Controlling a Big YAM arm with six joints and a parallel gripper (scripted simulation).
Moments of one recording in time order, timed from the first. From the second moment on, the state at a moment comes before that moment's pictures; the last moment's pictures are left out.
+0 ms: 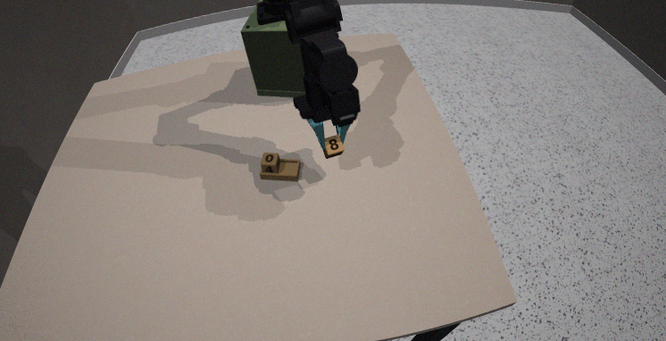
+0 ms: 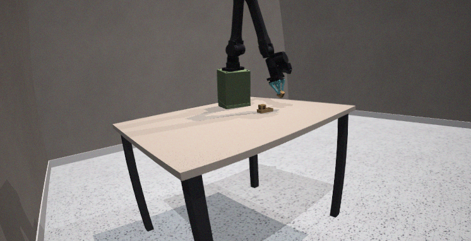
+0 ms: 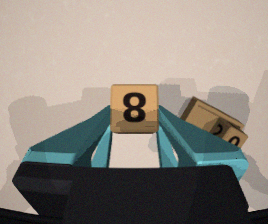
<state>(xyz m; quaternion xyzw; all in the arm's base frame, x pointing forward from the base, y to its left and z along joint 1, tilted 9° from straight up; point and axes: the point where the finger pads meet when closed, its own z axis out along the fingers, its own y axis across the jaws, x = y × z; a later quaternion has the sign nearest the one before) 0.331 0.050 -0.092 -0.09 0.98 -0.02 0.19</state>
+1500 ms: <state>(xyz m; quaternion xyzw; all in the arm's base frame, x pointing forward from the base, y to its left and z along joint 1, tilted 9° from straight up) 0.345 0.054 -0.090 -0.08 0.98 -0.05 -0.15</state>
